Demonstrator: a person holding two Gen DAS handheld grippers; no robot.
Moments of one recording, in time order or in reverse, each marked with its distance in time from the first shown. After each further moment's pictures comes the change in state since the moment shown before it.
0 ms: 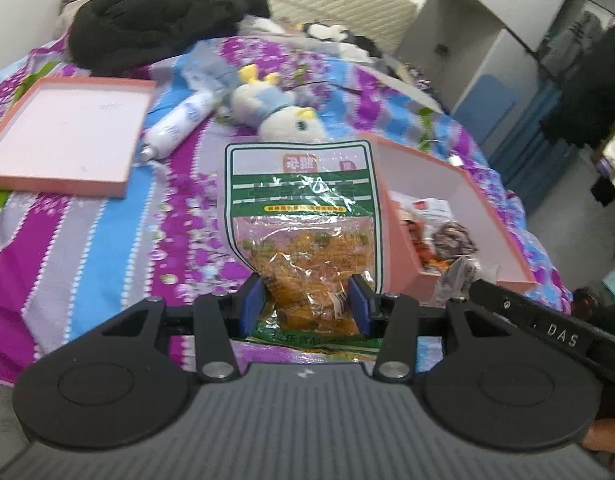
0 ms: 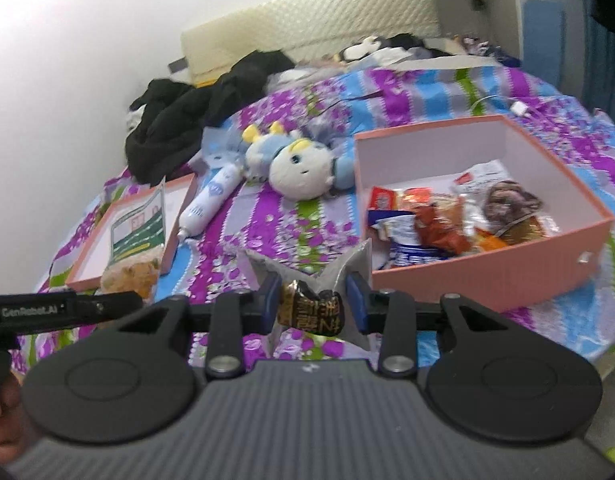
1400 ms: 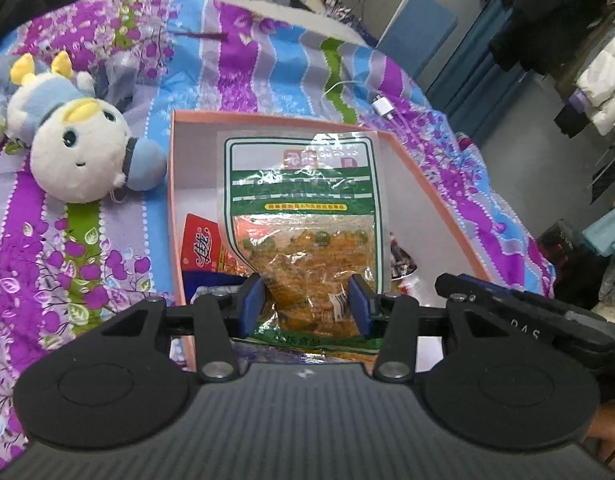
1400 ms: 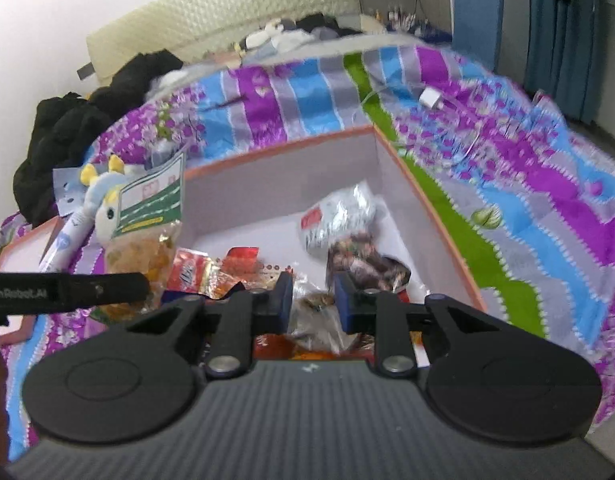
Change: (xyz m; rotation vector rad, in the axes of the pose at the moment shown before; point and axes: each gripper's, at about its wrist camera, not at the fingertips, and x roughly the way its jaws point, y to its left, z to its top) left arm 0.294 -0.178 0.111 0.159 0.207 -0.158; right arm 0.141 -0.204 0.098 0.084 0.097 -0.148
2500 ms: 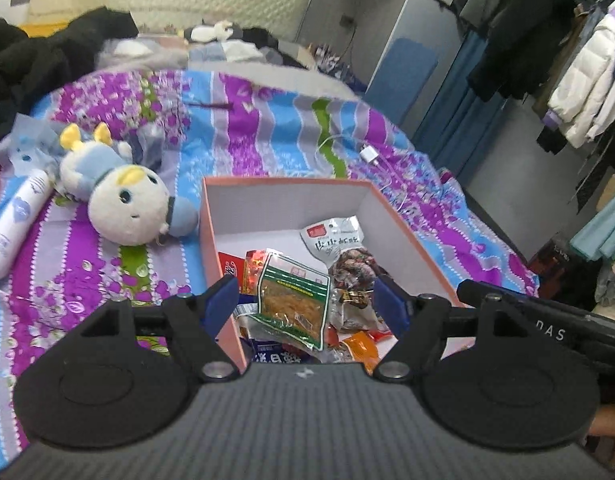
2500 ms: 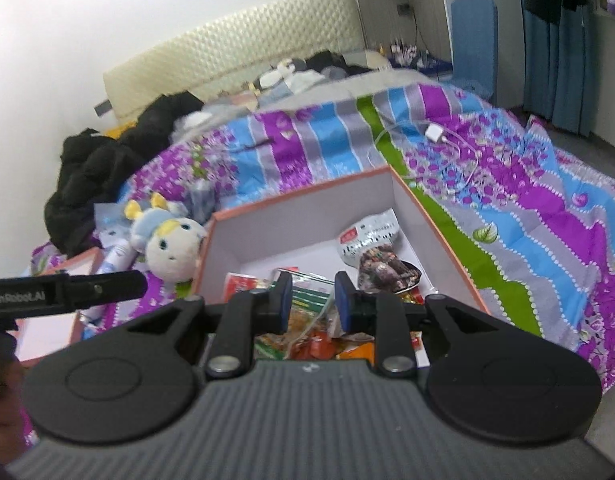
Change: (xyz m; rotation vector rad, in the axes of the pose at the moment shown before) left arm -0.149 -0.014 -0.030 0.078 -0.172 0.012; right arm -0.118 0.045 -0.010 0.027 -0.149 0.026
